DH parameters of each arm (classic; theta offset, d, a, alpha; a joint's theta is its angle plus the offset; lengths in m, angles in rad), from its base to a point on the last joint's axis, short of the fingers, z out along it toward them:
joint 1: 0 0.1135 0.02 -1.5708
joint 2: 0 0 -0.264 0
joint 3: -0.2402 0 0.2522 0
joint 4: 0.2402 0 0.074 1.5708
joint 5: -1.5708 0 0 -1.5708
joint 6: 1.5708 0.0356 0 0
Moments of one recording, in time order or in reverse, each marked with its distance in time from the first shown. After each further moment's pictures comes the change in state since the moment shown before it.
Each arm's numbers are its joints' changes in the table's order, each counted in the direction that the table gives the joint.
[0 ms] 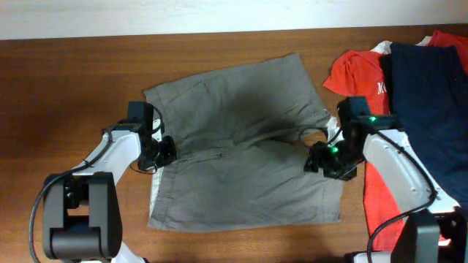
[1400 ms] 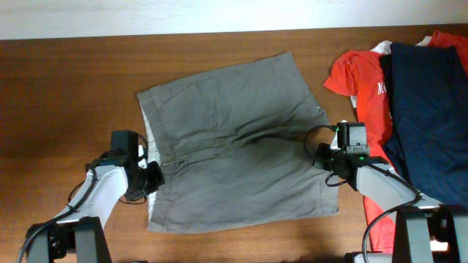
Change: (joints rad) left arm 0.094 -0.267 0.288 -0.023 0.055 -0.050; right arm -0.025 -0.022 0.426 -0.894 -0.230 0.145
